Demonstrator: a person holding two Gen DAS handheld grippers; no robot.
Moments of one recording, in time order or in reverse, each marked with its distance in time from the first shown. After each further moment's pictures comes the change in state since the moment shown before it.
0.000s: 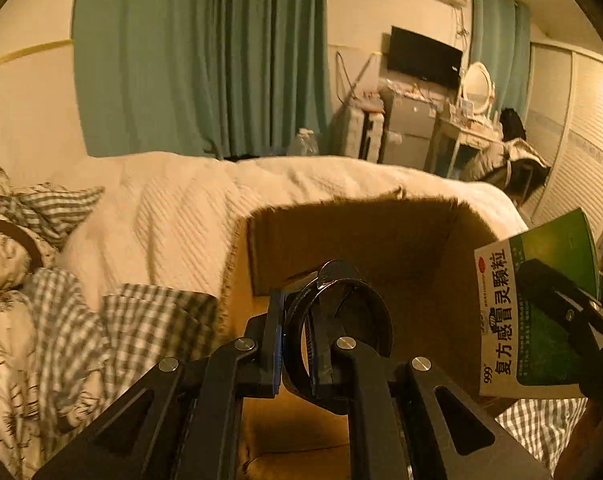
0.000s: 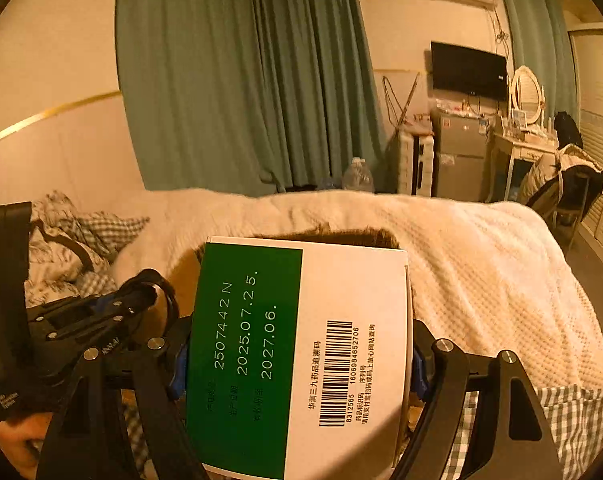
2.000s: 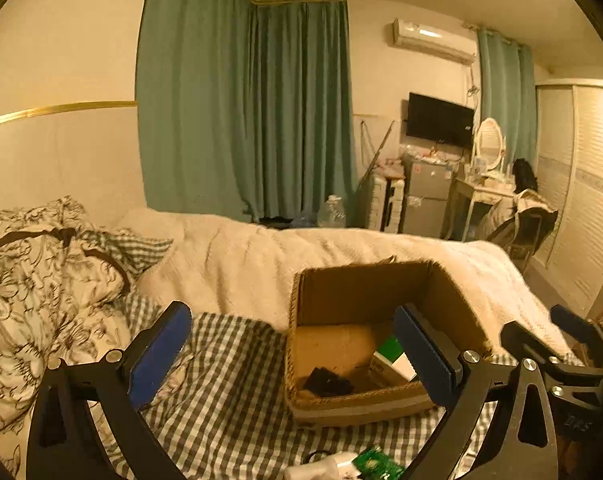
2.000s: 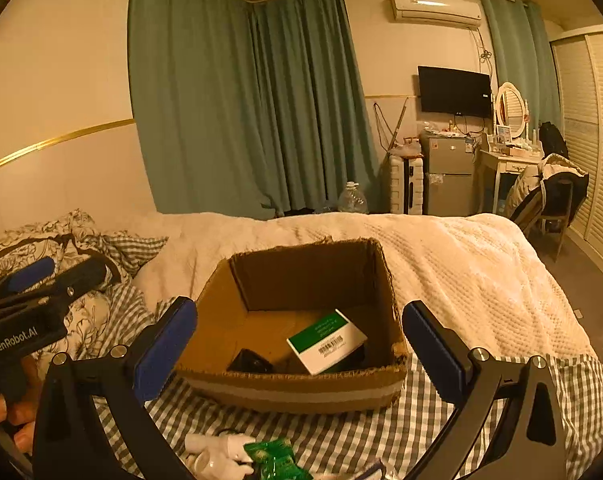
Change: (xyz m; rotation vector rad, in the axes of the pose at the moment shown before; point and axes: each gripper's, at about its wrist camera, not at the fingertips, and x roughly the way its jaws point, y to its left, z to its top) left arm -0.174 0.007 -0.014 -0.040 -0.239 0.140; right arm -0.120 0.015 -0.022 0.009 -0.103 -0.008
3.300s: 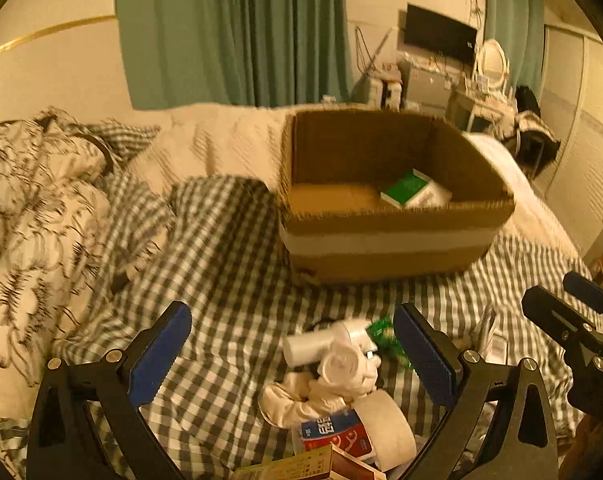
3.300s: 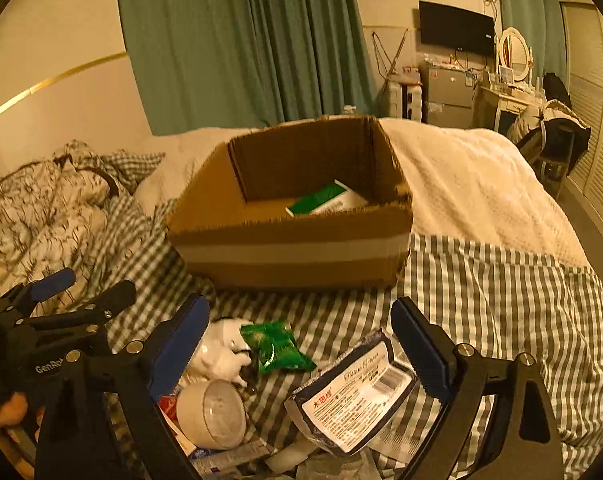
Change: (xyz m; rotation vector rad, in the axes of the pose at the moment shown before) left arm 0.027 0.000 -0.117 0.045 0.353 -0.036; right arm -0.004 0.005 -0.097 0.017 0.281 -0.020
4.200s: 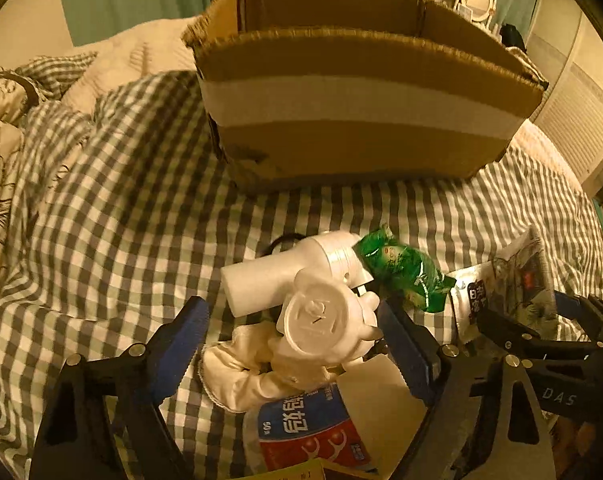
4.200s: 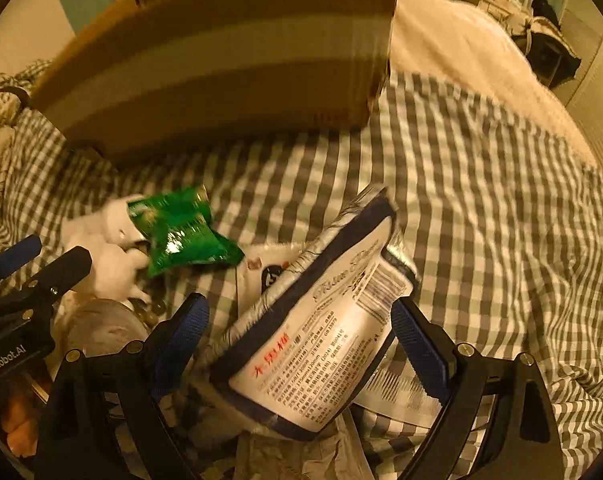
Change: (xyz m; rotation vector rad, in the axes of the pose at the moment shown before) left arm 0.091 -0.018 -0.039 0.067 0.282 -0.109; right arm 0.105 -0.035 -0.065 0.093 0.461 -0.141
